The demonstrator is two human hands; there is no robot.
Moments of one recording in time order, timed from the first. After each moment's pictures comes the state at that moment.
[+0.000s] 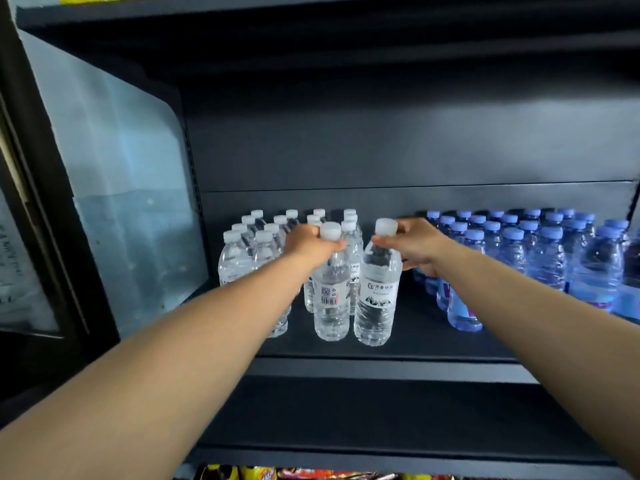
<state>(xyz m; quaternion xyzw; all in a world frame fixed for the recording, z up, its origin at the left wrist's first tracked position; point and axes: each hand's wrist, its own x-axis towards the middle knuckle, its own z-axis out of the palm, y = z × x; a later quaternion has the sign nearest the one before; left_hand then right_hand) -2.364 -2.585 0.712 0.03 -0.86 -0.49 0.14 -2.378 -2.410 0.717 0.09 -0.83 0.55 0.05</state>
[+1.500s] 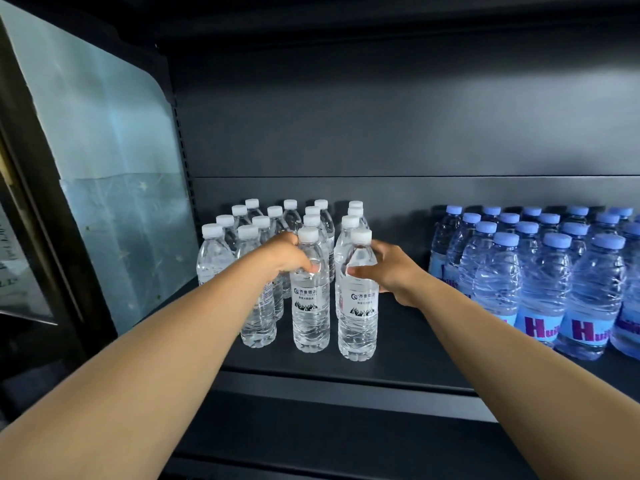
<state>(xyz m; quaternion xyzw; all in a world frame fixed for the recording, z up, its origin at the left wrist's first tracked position) -2.438 -2.614 0.691 0.10 -0.94 -0.33 0.03 -2.465 -2.429 0.649 0.15 -0.79 0.60 -0.05</state>
